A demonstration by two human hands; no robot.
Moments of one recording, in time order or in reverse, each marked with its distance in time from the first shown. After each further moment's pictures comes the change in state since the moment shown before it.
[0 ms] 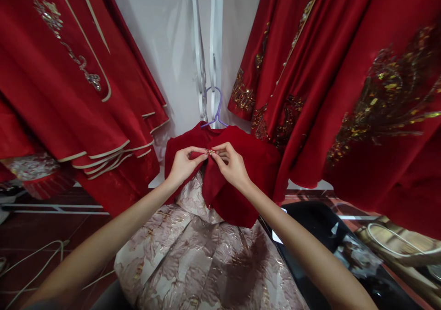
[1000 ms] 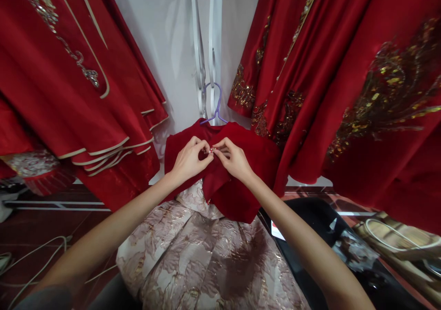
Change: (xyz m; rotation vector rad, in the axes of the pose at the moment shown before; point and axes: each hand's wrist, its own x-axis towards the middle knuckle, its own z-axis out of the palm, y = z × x) left_hand -0.005 0.027 0.001 0.684 -0.151 0.300; right_hand 0.007 0.004 -0.014 -0.010 -0.111 0.007
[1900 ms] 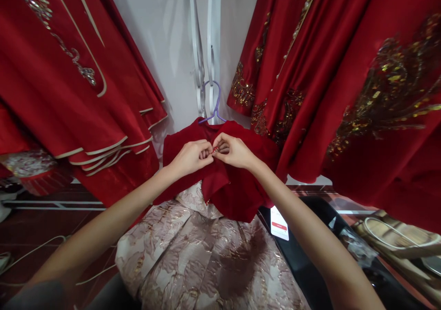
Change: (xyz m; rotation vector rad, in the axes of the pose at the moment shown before) left_hand 0.016 -0.004 -0.007 -0.103 -0.206 0.231; right_hand 0.023 -0.010 -0.024 -0.079 -0.282 0.015
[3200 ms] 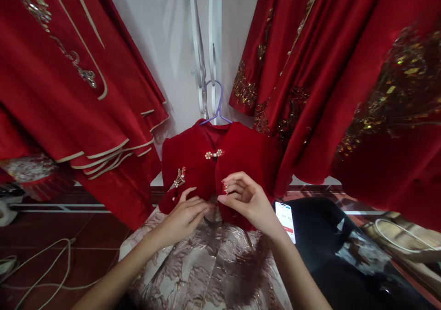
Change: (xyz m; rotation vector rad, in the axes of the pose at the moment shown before) left_hand -0.124 0.036 0.032 -0.220 -0.170 -0.065; right_hand -0.106 -0.034 0.055 0.484 0.269 0.244
